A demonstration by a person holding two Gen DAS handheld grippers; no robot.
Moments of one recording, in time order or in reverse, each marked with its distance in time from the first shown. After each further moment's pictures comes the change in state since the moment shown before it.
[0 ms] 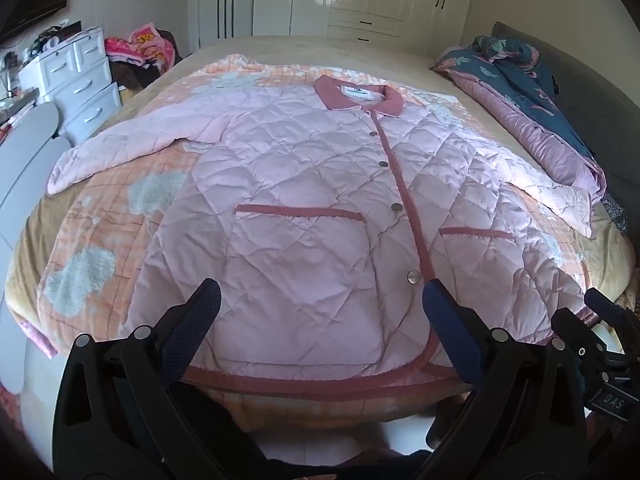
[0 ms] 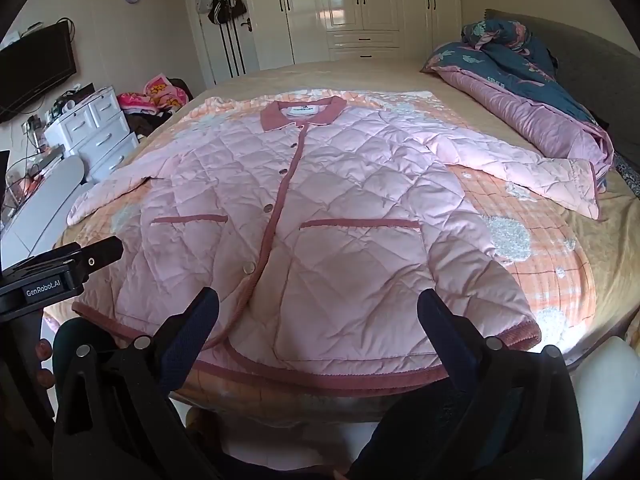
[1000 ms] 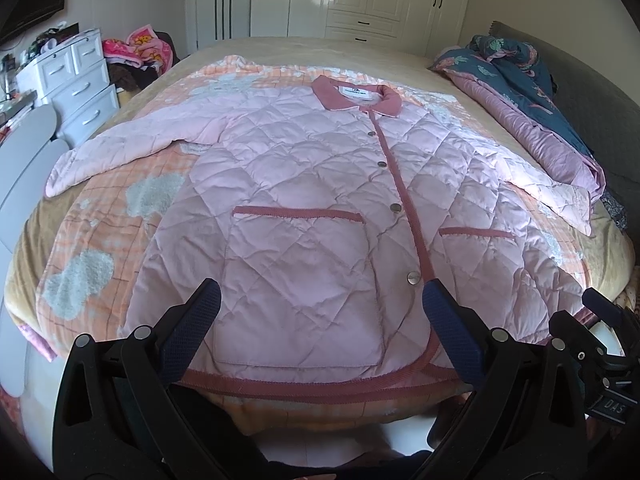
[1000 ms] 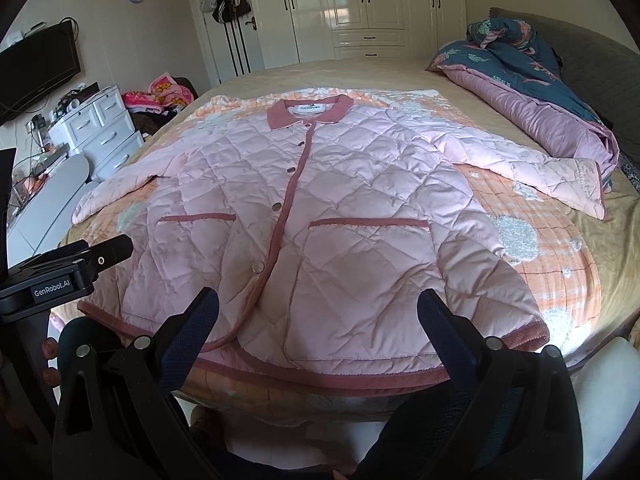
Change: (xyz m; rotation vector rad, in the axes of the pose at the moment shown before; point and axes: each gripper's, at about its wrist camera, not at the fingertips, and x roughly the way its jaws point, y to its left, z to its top) left arm 0.000 -0.003 0.003 0.010 -0.001 0.001; right arm 0.003 0.003 -0.001 -0.001 0.007 0.019
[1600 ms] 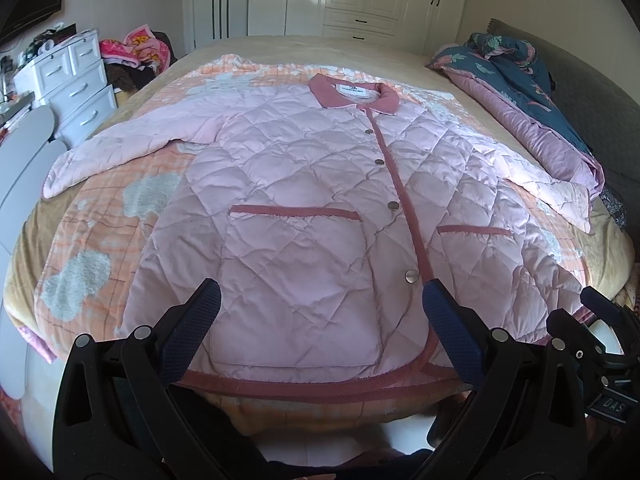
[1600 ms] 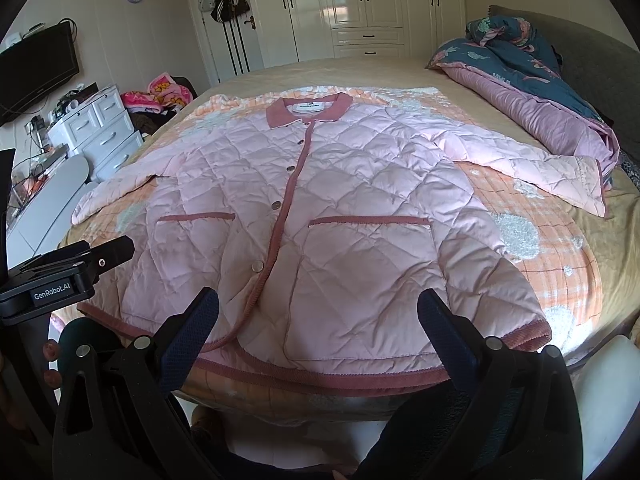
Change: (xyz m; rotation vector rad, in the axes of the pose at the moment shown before) left arm 0.004 -0.002 -0.004 0.003 0.004 -0.005; right arm 0.000 0.001 -0.001 0.002 0.002 0.002
